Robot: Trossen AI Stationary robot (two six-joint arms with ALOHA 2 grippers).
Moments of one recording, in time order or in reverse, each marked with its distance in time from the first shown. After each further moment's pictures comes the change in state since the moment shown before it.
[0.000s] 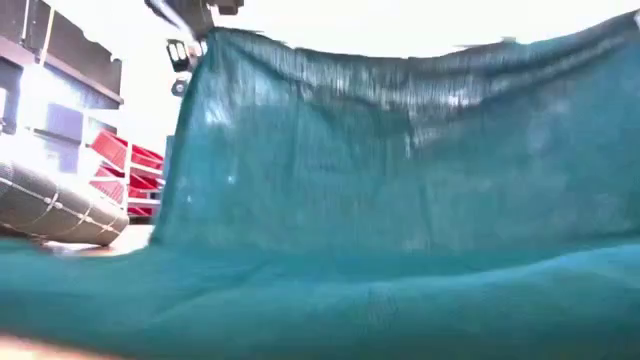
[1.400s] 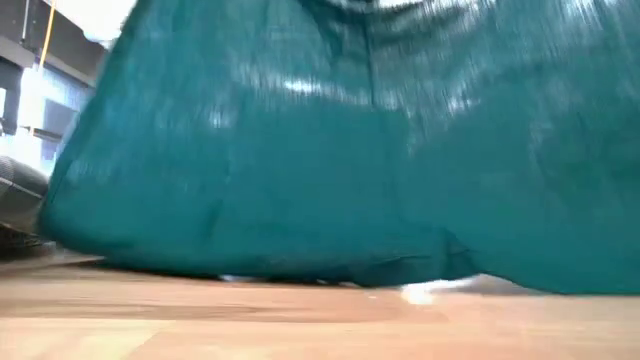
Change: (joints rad) left arm 0.071 -0.254 0.186 0.041 0.096 0.098; right arm -0.134 -0.002 0.507 0.111 0.166 -0.657
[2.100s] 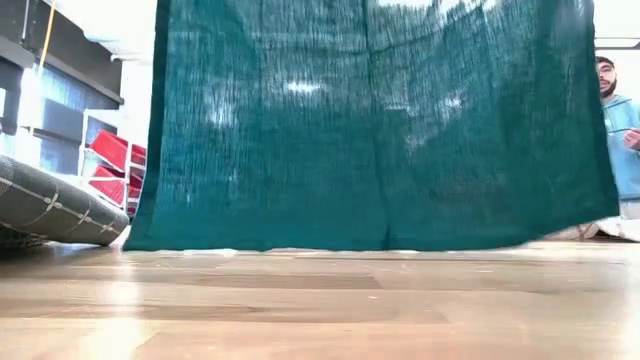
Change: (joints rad) left arm -0.119 -0.065 0.021 0.128 0.061 -0.203; right arm 0.008 0.032 0.141 0.240 -0.204 -0.184
